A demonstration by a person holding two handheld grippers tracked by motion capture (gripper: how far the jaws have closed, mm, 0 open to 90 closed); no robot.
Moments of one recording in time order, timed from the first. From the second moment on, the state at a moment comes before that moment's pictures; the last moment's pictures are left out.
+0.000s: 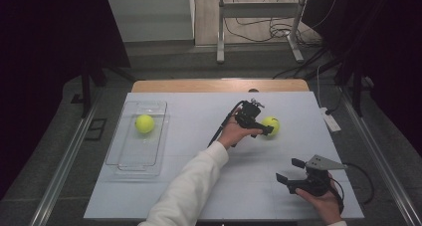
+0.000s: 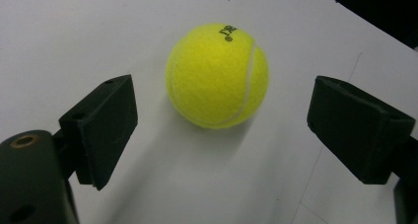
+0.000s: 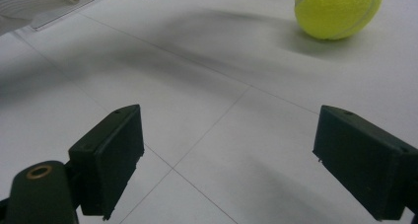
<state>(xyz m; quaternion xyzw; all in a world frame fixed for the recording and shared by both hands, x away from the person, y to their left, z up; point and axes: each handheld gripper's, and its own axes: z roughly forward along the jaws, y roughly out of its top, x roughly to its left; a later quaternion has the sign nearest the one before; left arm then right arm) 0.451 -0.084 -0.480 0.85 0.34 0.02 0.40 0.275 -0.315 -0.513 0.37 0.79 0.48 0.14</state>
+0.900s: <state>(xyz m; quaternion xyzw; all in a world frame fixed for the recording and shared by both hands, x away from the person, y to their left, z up) 0.458 -0.093 -0.489 0.86 0.34 0.02 0.39 0.275 -0.316 -0.513 0.37 0.78 0.48 0.14</state>
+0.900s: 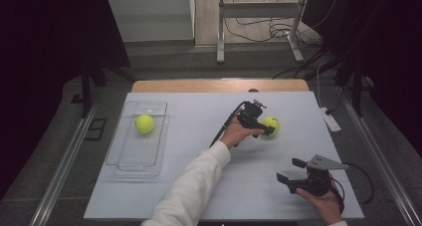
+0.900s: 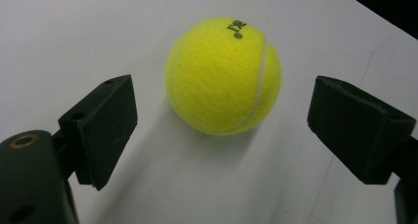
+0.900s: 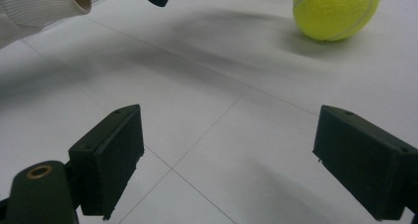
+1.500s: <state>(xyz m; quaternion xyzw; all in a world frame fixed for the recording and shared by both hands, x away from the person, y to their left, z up) 0.464 -0.100 -0.496 0.86 0.34 0.01 0.38 0.275 -0.317 -0.513 0.37 0.78 0.48 0.14</state>
